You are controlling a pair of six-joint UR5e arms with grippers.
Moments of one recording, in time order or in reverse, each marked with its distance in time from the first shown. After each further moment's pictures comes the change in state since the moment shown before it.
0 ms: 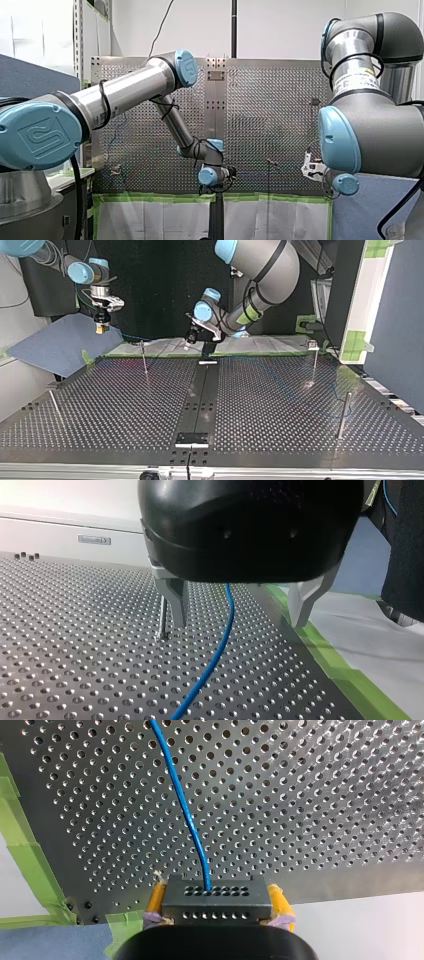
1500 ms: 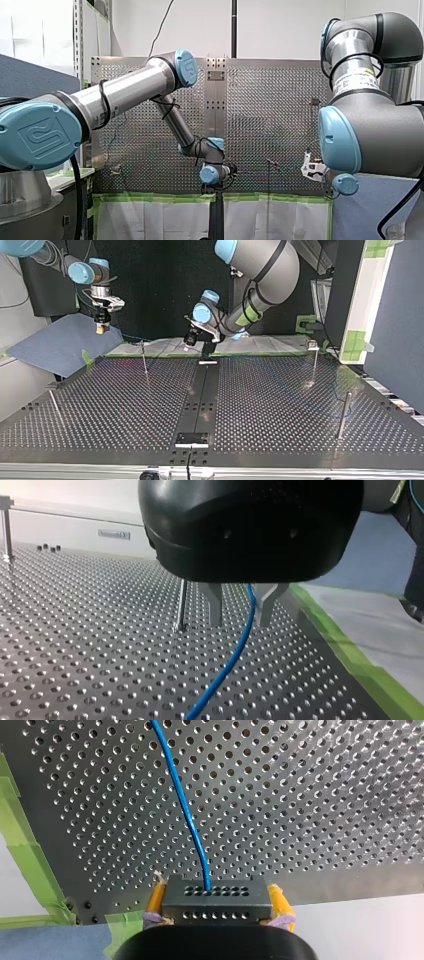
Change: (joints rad) left arm -0.001 0.000 0.026 -0.006 -0.020 -0.046; right arm 0.003 0.000 0.000 0.001 0.003 -0.008
